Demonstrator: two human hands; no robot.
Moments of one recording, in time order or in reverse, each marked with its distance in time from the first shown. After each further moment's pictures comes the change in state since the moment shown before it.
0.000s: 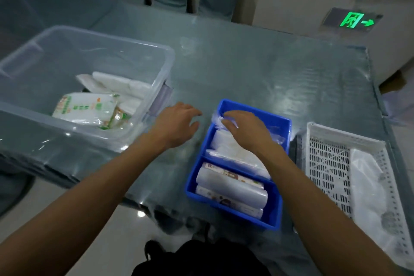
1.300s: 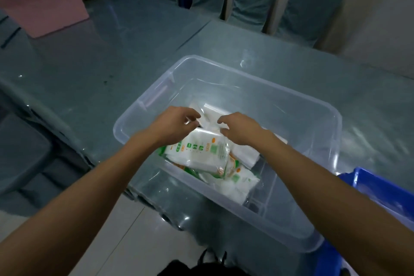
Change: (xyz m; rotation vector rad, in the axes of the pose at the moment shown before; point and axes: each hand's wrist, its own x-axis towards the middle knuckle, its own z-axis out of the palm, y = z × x) left_hand -0.026 -0.405 -0.116 -0.274 -0.009 -0.333; right_hand 0.290 -0.327 0.162 -0.255 -0.375 -0.266
